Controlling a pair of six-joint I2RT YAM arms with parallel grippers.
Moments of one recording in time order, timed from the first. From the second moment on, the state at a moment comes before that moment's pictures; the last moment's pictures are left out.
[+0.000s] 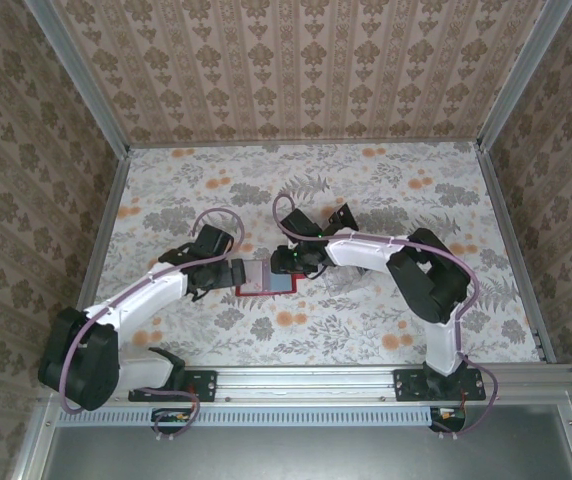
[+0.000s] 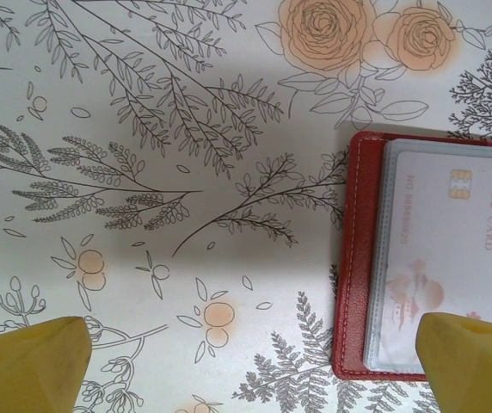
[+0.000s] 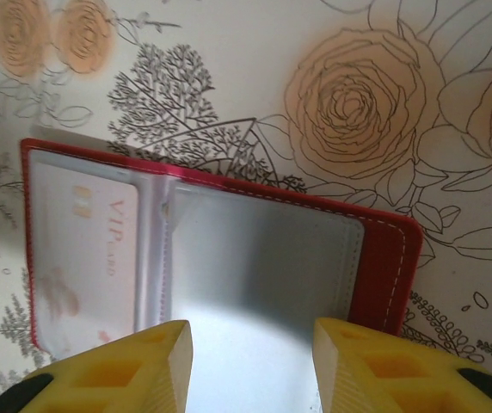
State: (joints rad) left arm -0.52 1.25 0.71 -0.62 -0.16 -0.56; right arm 0.75 1.96 1.26 -0.36 -0.17 0.71
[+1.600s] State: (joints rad) left arm -0.76 1.35 0.57 -0.25 -0.16 -0.56; right arm 0.75 2.03 1.28 -0.20 -0.30 0.84
